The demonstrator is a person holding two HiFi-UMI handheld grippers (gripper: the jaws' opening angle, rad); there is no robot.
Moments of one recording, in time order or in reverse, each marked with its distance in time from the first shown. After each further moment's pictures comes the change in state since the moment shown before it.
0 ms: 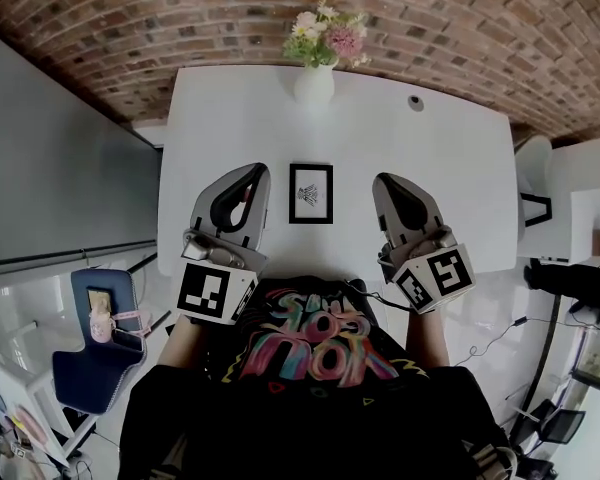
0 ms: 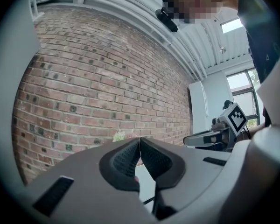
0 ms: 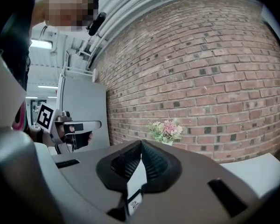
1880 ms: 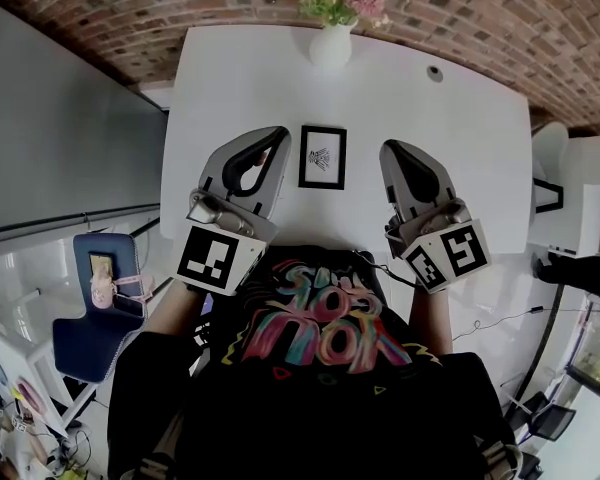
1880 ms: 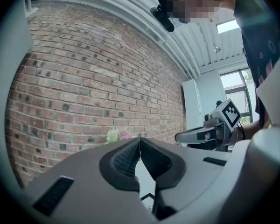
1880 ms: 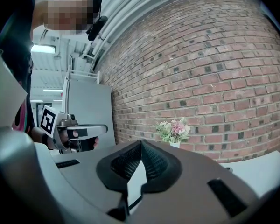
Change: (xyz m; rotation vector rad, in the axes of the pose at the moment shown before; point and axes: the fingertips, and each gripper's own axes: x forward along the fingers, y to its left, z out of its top) left arm 0.001 -0.016 -0.002 0.005 -0.016 -0.057; right arm 0.003 0.019 -0.003 0.017 -0.008 0.069
